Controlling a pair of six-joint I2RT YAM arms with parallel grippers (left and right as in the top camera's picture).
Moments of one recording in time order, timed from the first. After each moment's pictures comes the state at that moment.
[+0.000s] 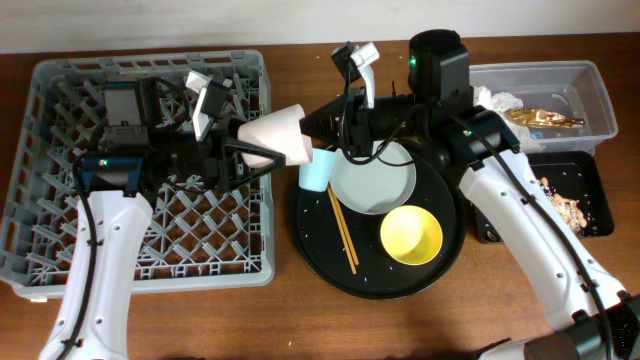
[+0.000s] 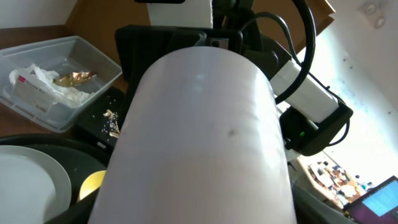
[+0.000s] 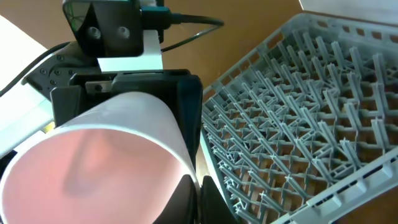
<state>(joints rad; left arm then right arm) -0.01 1.45 1.34 -0.65 1.54 0.06 0.36 1.60 1.52 -0.39 -1.10 0.25</state>
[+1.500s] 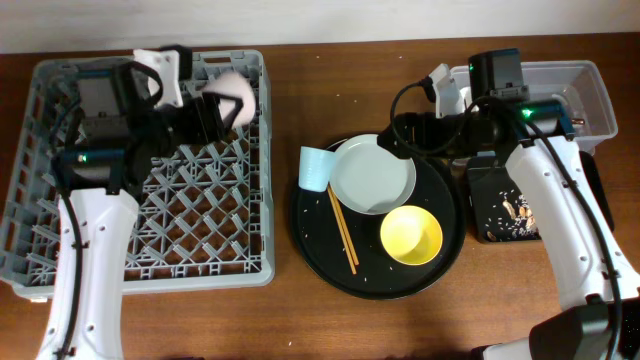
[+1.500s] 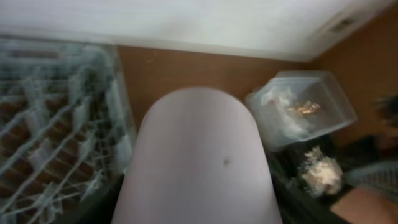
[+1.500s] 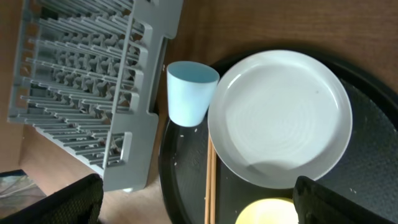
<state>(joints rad) 0.02 1.46 1.46 -0.70 0.54 -0.14 0.11 1.62 1.53 -0.99 -0.56 0.11</state>
